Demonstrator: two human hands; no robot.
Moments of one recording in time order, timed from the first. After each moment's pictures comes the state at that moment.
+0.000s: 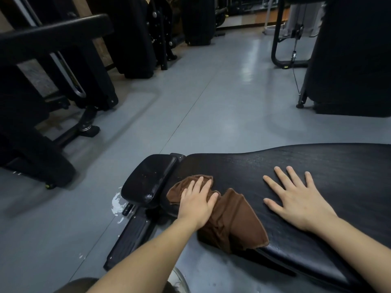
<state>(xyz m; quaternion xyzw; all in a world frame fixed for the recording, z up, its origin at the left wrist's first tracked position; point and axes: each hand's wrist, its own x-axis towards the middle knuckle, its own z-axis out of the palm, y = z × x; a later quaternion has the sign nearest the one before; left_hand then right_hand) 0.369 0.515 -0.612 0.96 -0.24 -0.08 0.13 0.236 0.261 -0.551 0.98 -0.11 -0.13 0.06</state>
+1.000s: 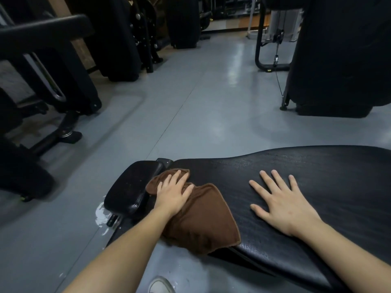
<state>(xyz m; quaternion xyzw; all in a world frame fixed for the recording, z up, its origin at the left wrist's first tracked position) 0.441 0.524 -0.617 0.96 -0.23 -0.08 0.12 0.236 0.260 -0.552 0.99 -0.11 -0.11 0.04</state>
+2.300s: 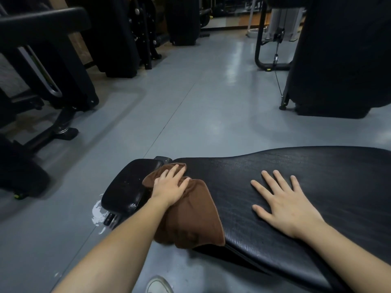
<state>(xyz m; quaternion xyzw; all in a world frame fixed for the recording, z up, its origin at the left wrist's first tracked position) 0.474 0.523 -0.618 0.96 -0.23 -0.12 0.08 0.237 0.260 -0.555 0.99 -0.11 -0.10 0.05</state>
